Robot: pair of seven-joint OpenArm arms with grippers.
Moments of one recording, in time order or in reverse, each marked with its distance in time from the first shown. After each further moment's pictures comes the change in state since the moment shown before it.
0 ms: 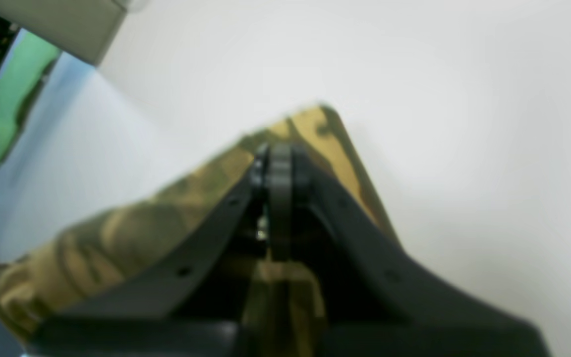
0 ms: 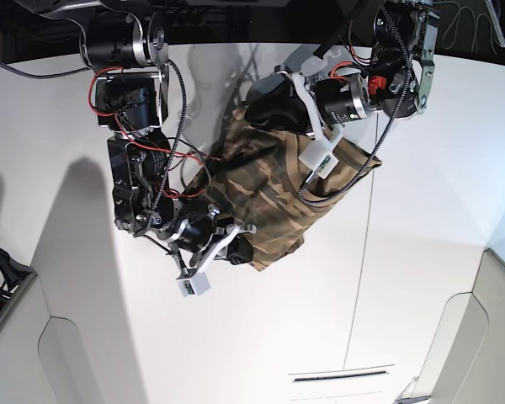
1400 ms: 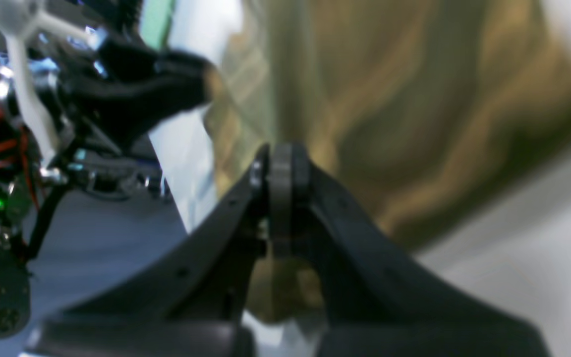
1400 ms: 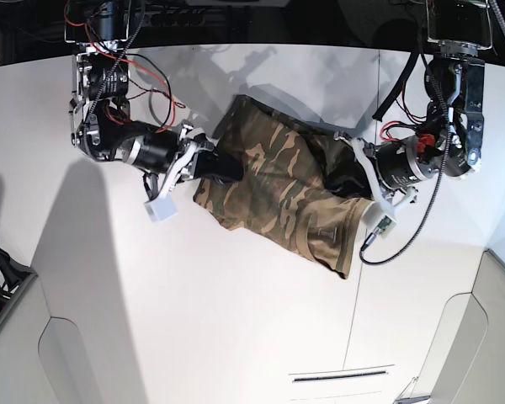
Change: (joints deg) left arm -11.5 -10.0 -6.9 -0.3 9.1 2.1 -1.3; right arm -20.9 6.6 0.4 25.7 35.0 1.7 -26.2
